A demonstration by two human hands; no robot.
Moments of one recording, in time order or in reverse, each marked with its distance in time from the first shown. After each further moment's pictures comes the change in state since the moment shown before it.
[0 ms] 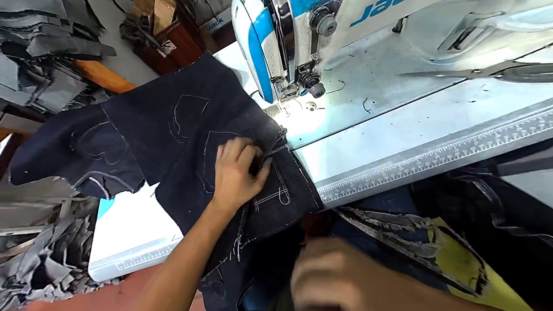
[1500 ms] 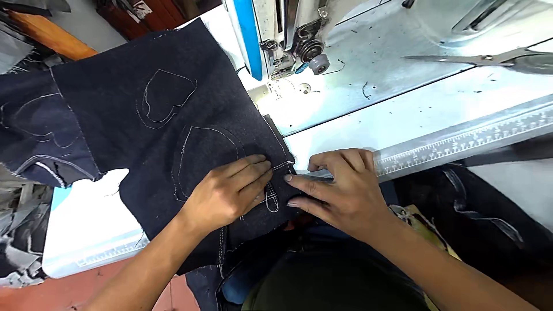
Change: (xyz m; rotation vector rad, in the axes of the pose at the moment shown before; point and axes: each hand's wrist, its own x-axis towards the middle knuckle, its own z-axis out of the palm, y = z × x) left_hand -0.014 0.022 -0.023 -0.152 -0.168 0.463; right_hand -0.004 0.062 -0.048 -0.911 0.270 0.179
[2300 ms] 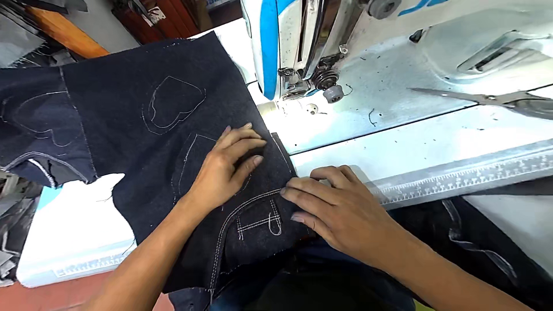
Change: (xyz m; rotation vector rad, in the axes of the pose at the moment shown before) left_hand 0.014 -0.044 0.015 -0.234 0.011 -0.562; right_hand 0.026 0.012 -0.010 0.045 -0.256 -0.154
